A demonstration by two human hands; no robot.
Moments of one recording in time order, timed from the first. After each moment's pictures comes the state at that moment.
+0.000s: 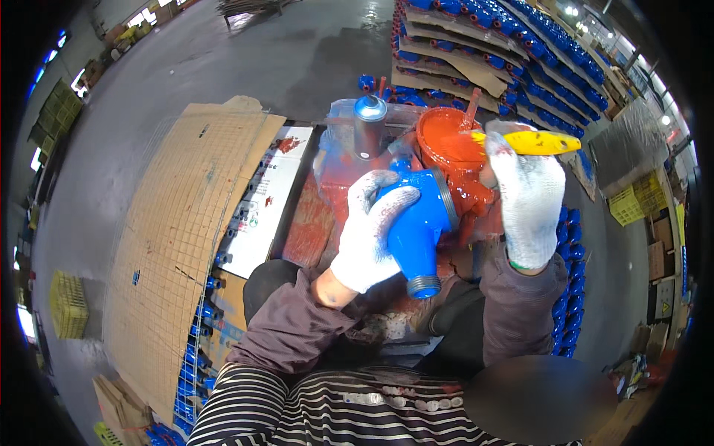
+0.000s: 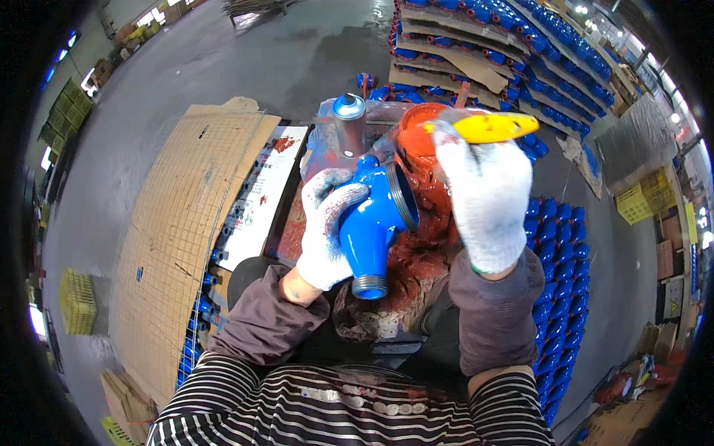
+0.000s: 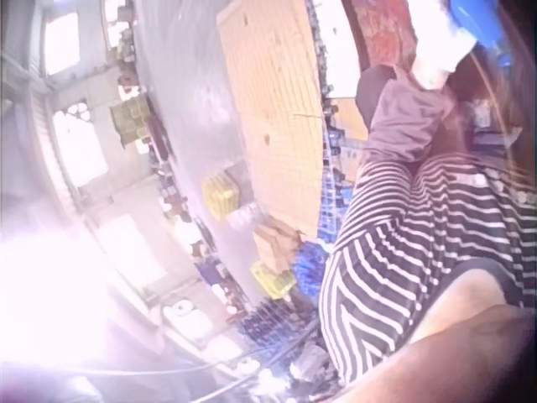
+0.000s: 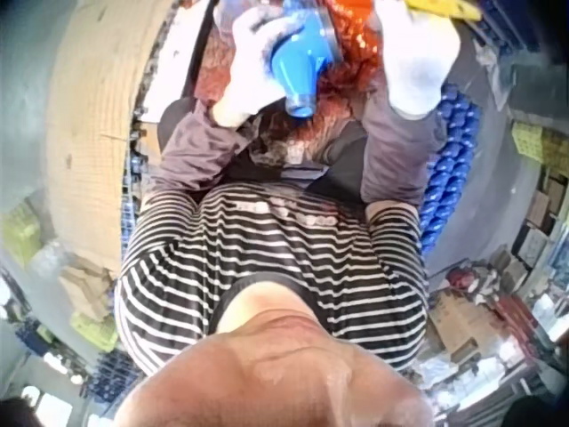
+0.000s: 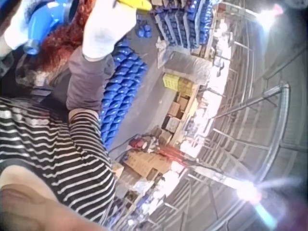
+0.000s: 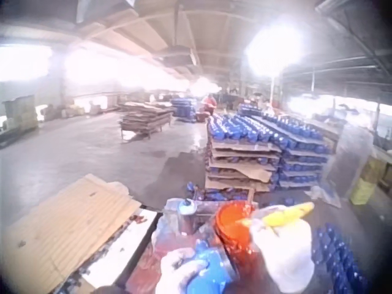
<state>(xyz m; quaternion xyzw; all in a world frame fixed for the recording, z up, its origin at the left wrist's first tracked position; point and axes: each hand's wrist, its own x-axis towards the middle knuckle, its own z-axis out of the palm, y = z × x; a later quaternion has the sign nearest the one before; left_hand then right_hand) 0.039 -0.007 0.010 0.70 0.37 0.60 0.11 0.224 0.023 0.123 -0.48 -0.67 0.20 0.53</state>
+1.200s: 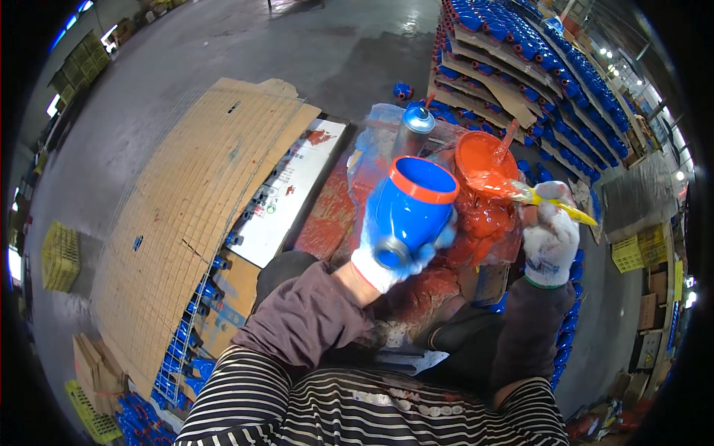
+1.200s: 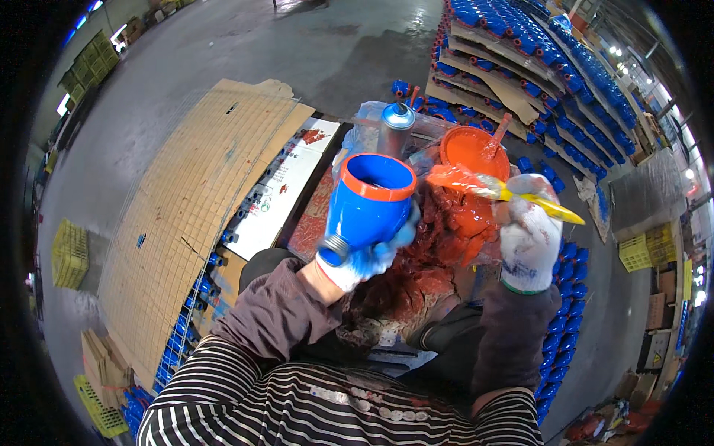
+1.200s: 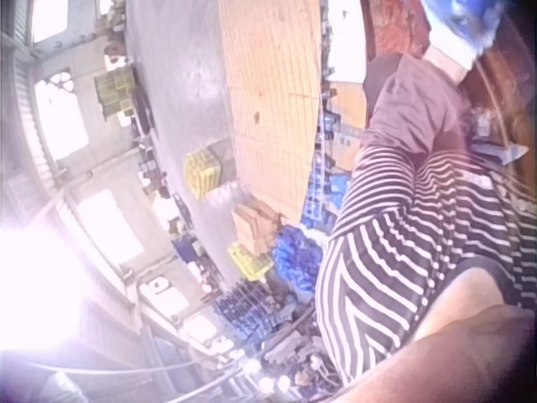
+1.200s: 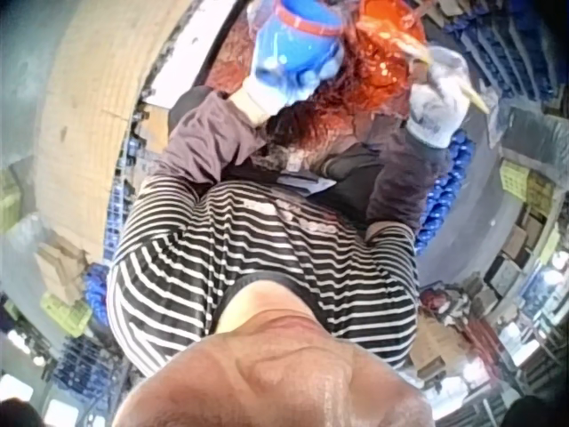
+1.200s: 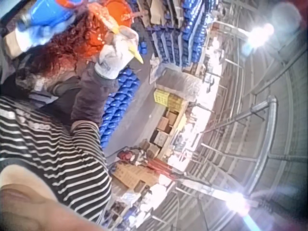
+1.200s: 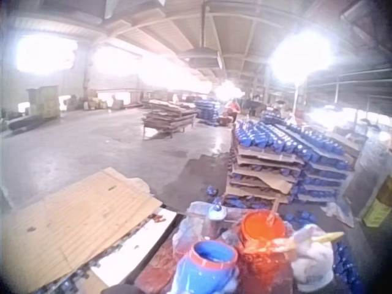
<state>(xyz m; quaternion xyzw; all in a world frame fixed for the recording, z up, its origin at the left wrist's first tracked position) 0.015 0.002 -0.006 -0.15 -0.17 0.30 0.93 0.238 0.033 0.089 -0.38 -0.55 0.41 0.62</state>
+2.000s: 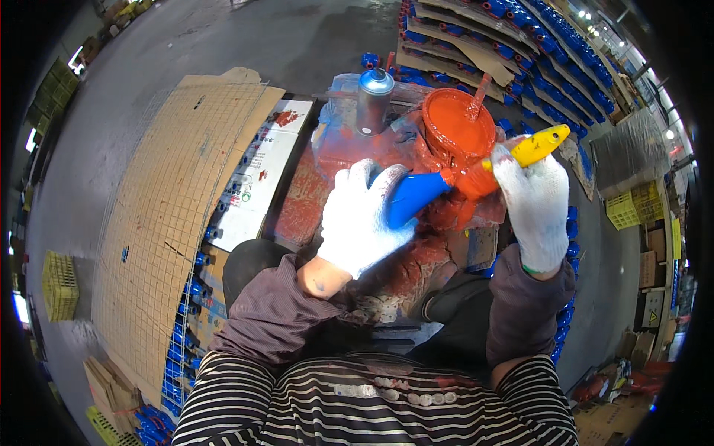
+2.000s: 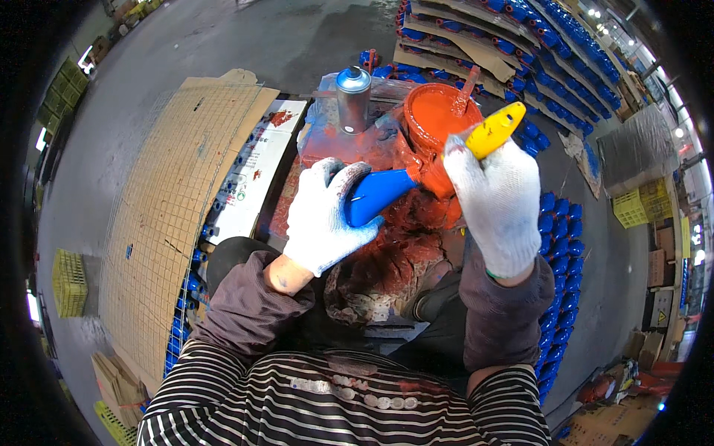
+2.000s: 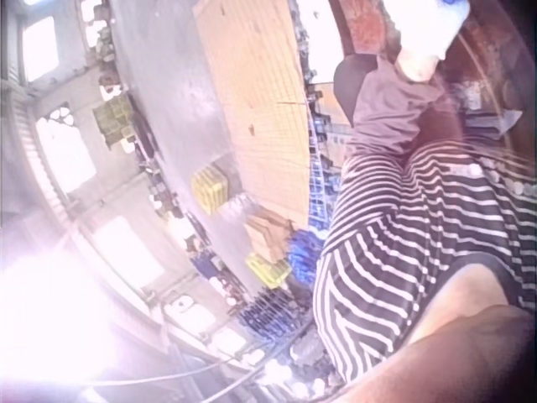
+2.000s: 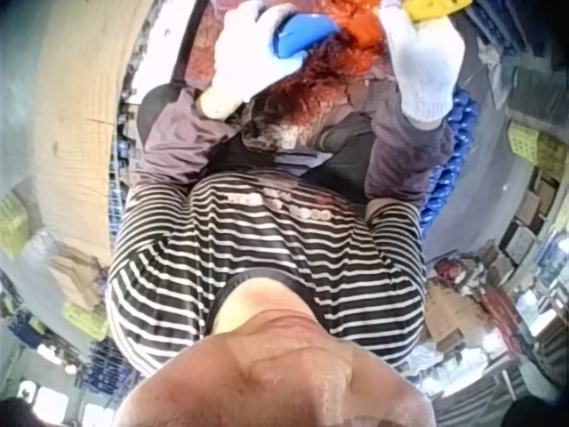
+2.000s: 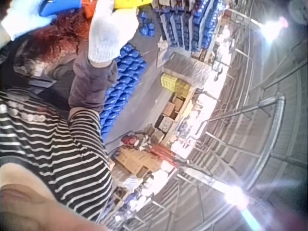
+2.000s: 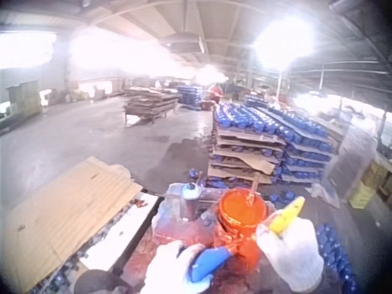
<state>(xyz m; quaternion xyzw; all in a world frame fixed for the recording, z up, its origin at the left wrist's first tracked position) 0.034 -0.023 0.010 -0.72 -0.59 -0.36 -0.08 0.226 0.014 0.106 -0.52 -0.69 0.21 0.46</state>
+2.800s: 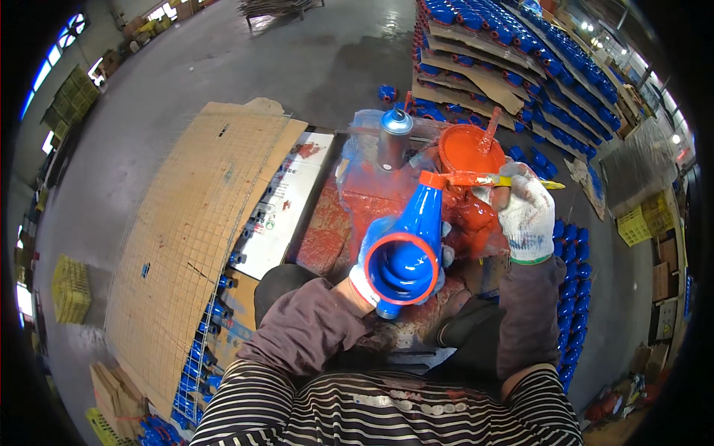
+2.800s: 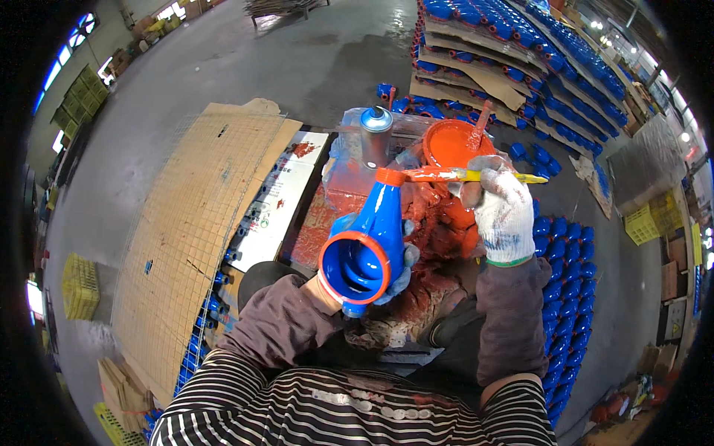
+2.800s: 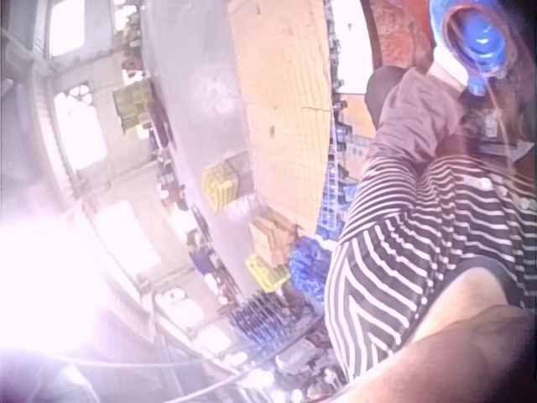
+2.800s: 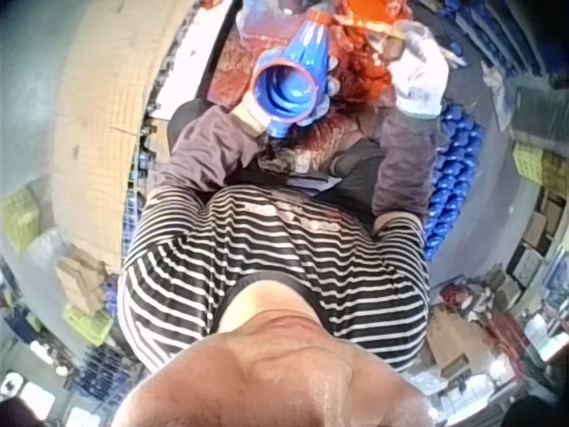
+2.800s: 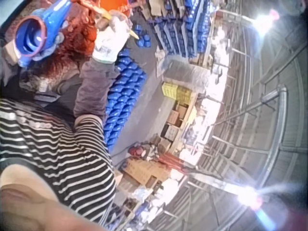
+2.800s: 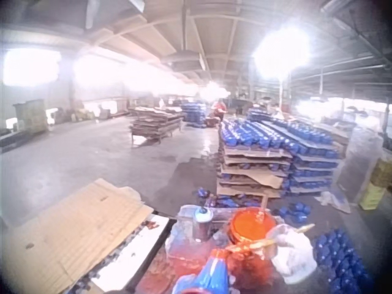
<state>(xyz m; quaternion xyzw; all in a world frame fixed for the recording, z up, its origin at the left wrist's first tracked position) 0.028 -0.015 -0.021 0.07 0.12 -0.30 -0.94 0.248 0.052 0.067 -0.27 -0.37 0.64 0.62</state>
